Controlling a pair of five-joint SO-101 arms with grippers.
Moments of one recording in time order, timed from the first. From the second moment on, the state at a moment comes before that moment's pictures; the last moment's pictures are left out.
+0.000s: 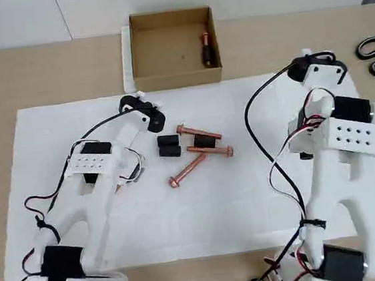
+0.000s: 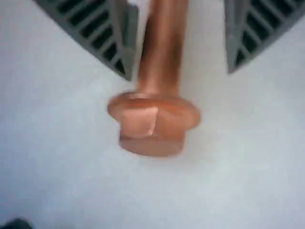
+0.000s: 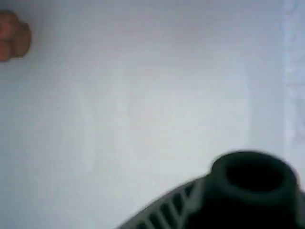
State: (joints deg) left arm 3.1 -2.9 37.8 52.9 -24.7; right arm 12.4 -16.8 17.2 82.7 9.1
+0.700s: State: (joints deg) left arm 6.7 -2.8 37.8 52.8 -21.1; right arm 9.5 -16.8 17.2 82.7 9.1
